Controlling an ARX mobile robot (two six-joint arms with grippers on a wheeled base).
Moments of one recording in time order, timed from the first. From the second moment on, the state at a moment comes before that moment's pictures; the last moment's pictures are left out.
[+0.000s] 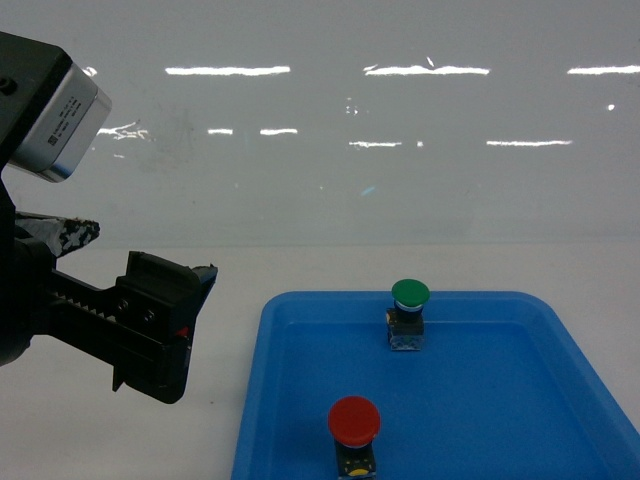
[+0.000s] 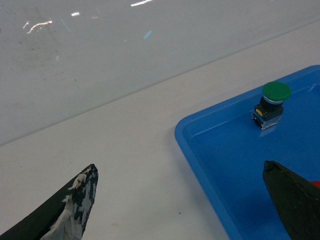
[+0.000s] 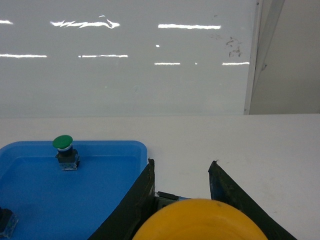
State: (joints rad) left arm -0.35 1.38 0.40 0.61 -0.08 0.11; right arm -0.24 0.14 0.14 -0.10 -0.22 -0.03
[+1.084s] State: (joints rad) left arm -0.35 1.37 0.40 0.61 -0.08 0.11; right arm -0.24 0.14 0.14 -0.10 -0.23 -0.04
